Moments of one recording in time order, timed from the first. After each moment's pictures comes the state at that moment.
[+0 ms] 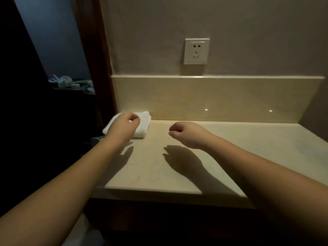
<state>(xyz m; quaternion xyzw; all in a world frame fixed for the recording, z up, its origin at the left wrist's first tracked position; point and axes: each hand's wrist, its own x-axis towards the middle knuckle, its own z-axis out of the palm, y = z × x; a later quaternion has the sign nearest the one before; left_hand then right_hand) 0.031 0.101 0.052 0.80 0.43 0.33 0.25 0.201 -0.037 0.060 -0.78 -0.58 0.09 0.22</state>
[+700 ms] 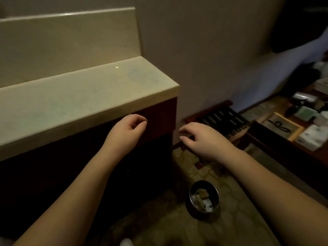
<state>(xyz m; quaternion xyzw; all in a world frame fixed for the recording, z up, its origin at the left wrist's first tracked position) 0.190 -0.345 -0.033 0.90 0.16 0.14 0.38 0.278 -0.563 -0.040 -0.90 -0.37 0.08 0.20</state>
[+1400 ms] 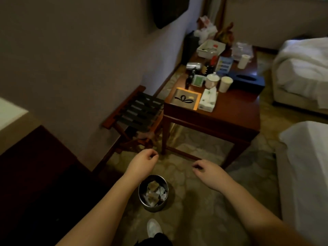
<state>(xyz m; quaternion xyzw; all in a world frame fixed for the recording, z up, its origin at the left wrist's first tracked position) 0.359 -0.602 -0.179 0.92 -0.08 -0.19 0.35 0.284 -0.830 -0.185 -0.94 0.08 0.21 0.26</state>
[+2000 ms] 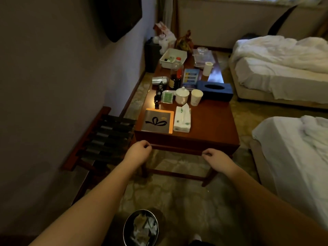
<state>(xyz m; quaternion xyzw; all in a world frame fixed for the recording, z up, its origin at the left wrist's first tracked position) 0.578 -0.734 -0.190 0.90 -0.11 -0.24 0.36 0.426 -0.979 -0.198 -0.87 0.32 0.12 0.35</state>
